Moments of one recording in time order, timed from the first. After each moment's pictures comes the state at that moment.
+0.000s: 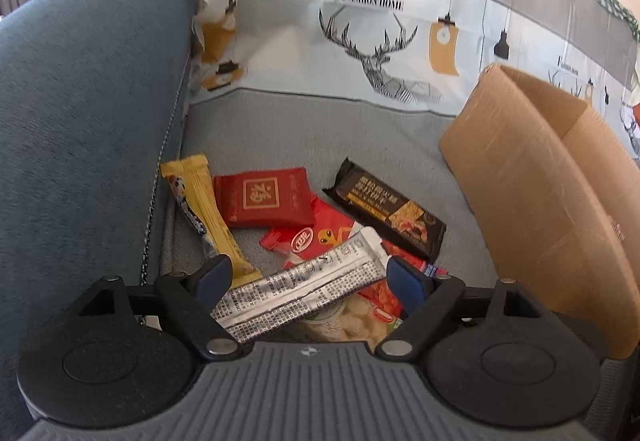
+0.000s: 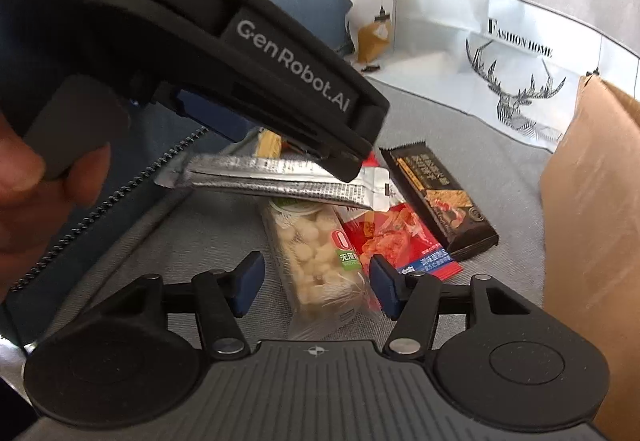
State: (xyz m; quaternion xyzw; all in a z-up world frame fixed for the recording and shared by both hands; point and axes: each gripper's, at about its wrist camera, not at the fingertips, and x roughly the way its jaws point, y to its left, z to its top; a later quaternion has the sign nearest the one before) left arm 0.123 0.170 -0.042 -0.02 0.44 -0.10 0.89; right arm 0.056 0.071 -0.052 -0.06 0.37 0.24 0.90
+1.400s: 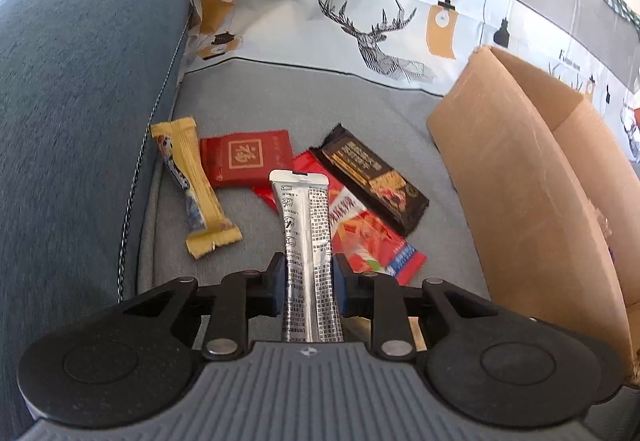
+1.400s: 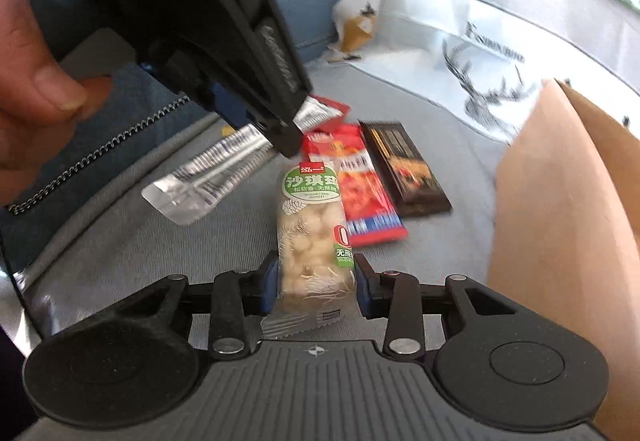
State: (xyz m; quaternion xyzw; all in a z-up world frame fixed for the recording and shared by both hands) left arm 0.103 0.158 -0.038 -0.04 0.47 -0.10 0.87; right arm 0.014 0.047 -0.044 -0.11 0.37 0.21 0.90
